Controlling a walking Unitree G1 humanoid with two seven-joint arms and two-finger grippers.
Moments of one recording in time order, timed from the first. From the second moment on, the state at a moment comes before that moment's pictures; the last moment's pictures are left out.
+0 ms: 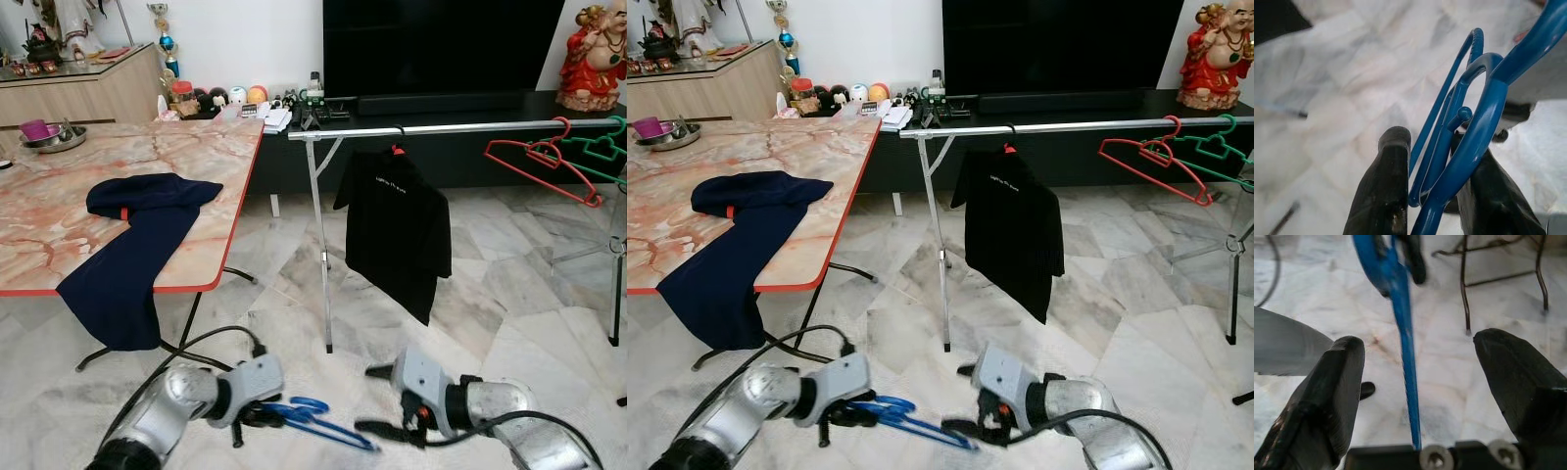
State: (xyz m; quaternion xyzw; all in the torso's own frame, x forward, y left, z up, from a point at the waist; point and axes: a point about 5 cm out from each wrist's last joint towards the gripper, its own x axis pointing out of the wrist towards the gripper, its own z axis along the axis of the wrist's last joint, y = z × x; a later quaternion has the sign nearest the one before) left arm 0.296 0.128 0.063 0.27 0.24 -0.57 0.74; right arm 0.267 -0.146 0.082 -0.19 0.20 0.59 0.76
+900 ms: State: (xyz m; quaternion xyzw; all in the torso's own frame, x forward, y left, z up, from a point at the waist) left arm 0.313 0.100 0.081 0.09 0.26 -0.63 0.73; right arm 0.276 -0.157 0.078 -0.21 0.23 0.64 0.70
